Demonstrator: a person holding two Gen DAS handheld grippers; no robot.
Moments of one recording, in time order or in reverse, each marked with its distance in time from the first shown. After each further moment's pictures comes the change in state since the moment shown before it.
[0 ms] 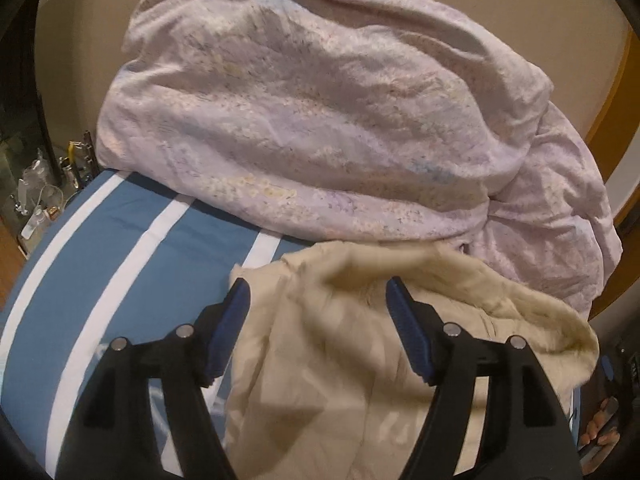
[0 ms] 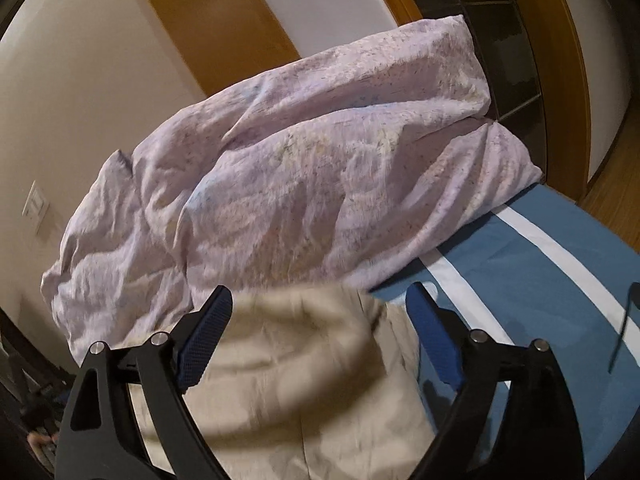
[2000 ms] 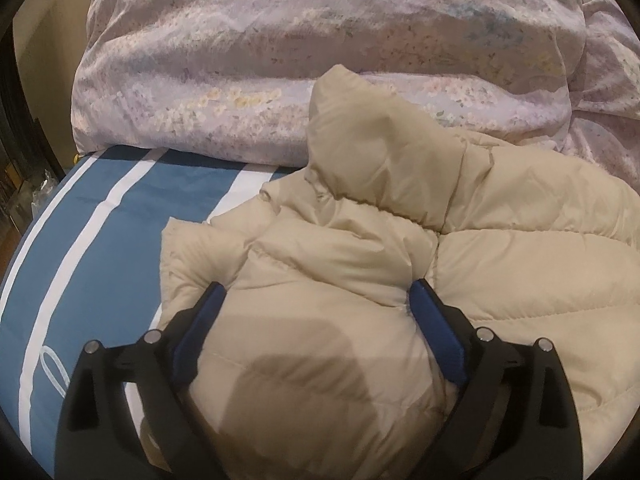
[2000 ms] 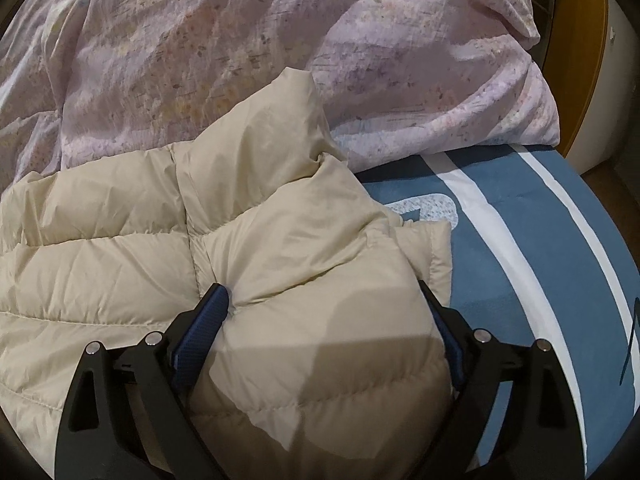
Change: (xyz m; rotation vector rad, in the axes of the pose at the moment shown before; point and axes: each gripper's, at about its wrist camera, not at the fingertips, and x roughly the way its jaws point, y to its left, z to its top) left arm 0.137 -0.019 -0.051 0.144 0.056 0.218; right arm 0.154 -0.002 -0.070 -0.245 0.274 -0.309
